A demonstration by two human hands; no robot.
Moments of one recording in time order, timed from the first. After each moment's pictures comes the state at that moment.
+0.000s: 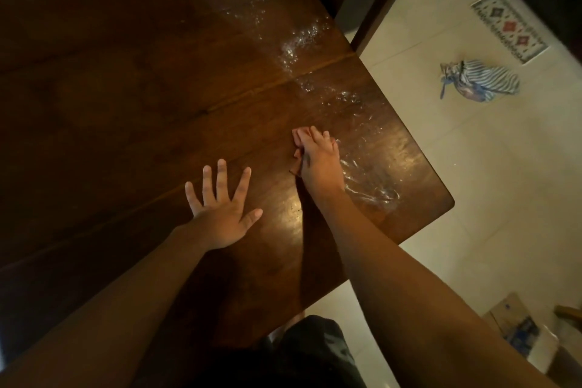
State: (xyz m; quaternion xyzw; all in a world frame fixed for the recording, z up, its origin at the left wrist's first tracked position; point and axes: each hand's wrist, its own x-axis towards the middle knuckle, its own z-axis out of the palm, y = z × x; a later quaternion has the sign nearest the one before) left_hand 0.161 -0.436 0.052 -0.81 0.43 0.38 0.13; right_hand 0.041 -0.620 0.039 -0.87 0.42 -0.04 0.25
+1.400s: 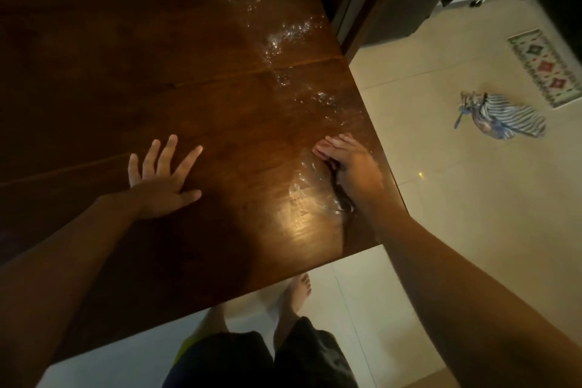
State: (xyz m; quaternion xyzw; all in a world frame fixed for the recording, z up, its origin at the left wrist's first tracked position) left_hand 0.154 -0.440 0.059 -0.84 0.36 0.39 0.10; right_hand -0.075 -0.762 0.041 -0.95 0.22 -0.01 0.23
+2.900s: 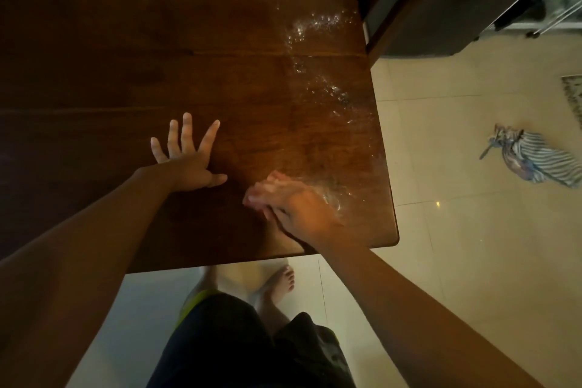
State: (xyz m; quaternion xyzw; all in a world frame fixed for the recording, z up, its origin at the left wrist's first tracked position) left_hand 0.086 -0.484 0.073 -0.87 0.22 0.43 0.03; right_hand -0.092 -0.682 0.029 -0.92 -0.13 0.04 0.36
